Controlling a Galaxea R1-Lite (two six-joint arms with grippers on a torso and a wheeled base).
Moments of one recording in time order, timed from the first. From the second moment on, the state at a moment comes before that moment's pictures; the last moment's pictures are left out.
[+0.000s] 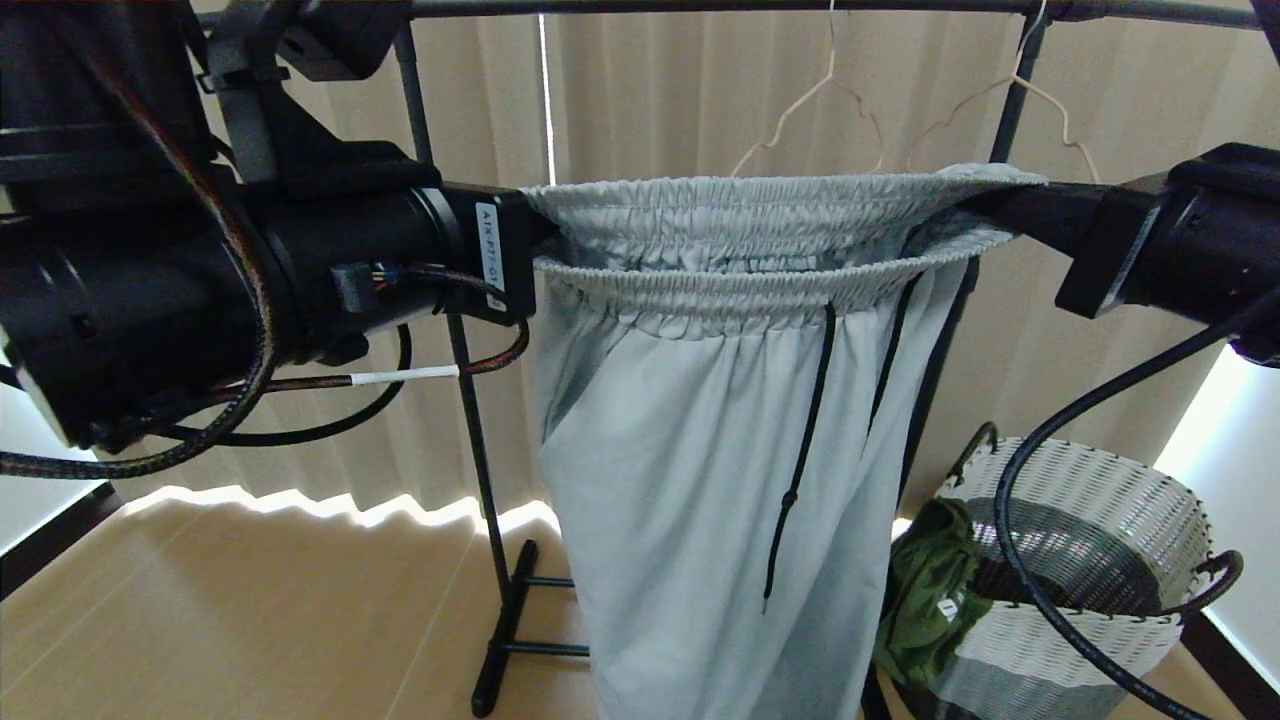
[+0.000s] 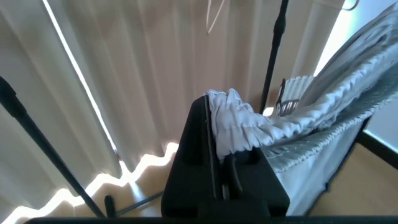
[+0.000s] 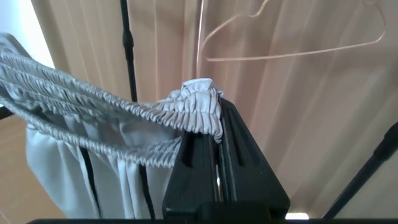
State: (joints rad) left arm -0.71 1.48 -1.18 -0.24 0.19 0.01; right arm 0.50 1.35 -1.02 -0.35 -0.02 0.01
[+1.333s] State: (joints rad) left arm -0.67 1.73 -1.42 -0.24 0.31 0.01; right arm 0.54 1.10 -0.81 -0.34 0.09 0.04
